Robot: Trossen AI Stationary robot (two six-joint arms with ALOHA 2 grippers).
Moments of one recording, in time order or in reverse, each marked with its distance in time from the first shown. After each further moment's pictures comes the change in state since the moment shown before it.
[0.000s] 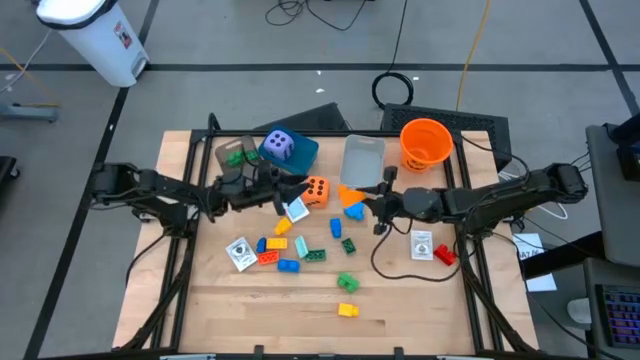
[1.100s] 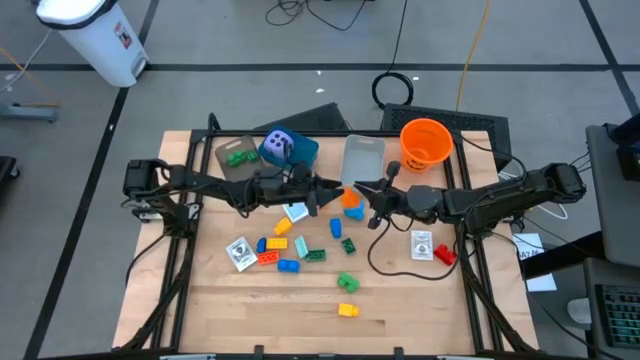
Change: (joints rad) left arm 0.000 0.259 0.347 -0.177 0.133 -0.081; right arm -0.002 0.019 0.000 0.152 0.084 -0.031
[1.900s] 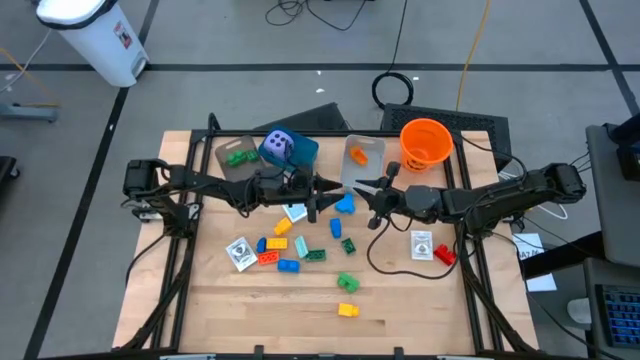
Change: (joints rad) left arm 0.002 0.000 0.000 -0.005 0.052 0.216; right arm -0.006 0.000 0.000 -0.040 -0.007 0.061
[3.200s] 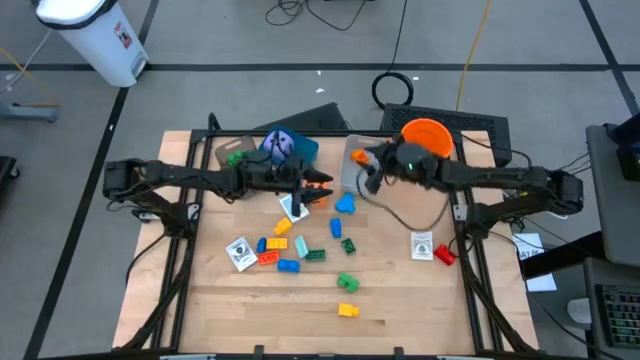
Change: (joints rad) left arm 0.089 -0.183 -0.001 -0.221 0.214 0.172; right arm -0.430 0.032 0.110 -0.260 -0.337 0.511
